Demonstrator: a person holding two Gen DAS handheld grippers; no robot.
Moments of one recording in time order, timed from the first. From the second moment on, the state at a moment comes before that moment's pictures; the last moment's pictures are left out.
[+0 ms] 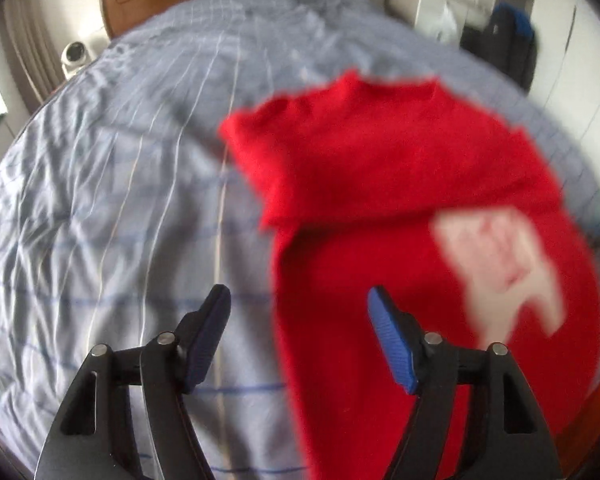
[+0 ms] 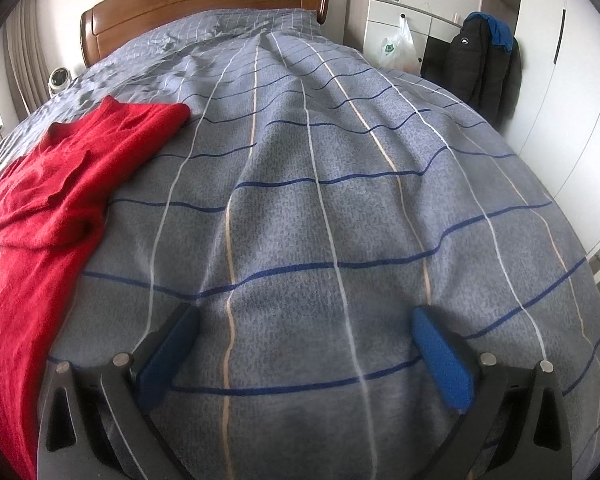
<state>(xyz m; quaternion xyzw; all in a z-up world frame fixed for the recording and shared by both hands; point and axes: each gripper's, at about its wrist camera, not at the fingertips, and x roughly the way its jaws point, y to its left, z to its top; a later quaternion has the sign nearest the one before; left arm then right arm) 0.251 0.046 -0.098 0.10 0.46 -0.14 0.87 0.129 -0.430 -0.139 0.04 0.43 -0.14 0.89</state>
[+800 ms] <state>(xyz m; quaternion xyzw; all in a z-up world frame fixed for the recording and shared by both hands) 0.205 0.099 -0.105 -0.02 0.42 -0.09 0.90 0.121 -0.435 -0.138 0.06 0.42 -0.12 0.90</state>
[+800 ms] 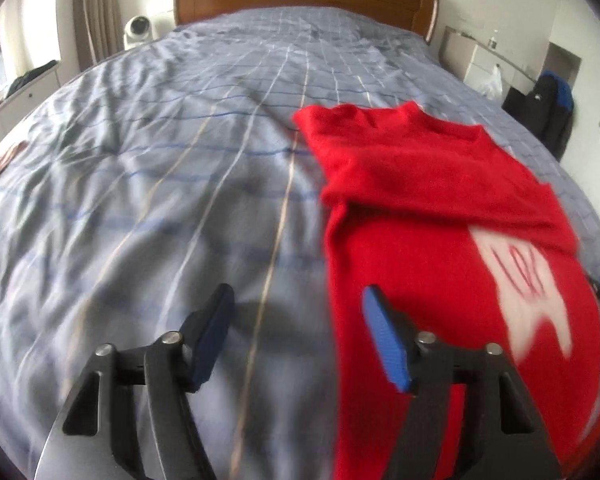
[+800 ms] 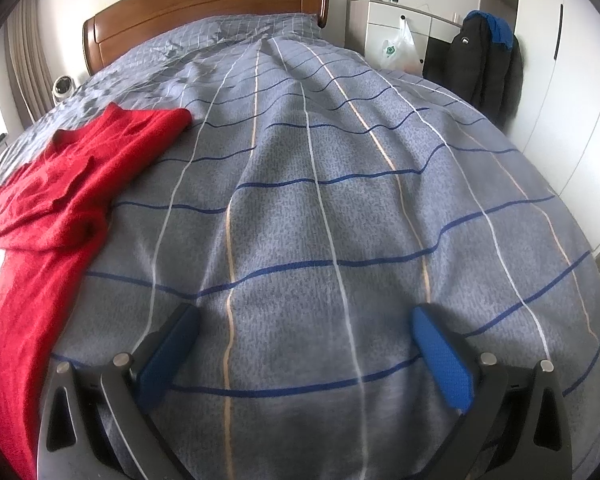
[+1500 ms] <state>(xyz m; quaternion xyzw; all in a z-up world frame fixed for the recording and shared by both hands) 0.075 0.078 -0.145 -0.04 0.57 -0.24 0.78 -0.034 -0.305 -0.156 0.24 0.55 0.20 0.78</state>
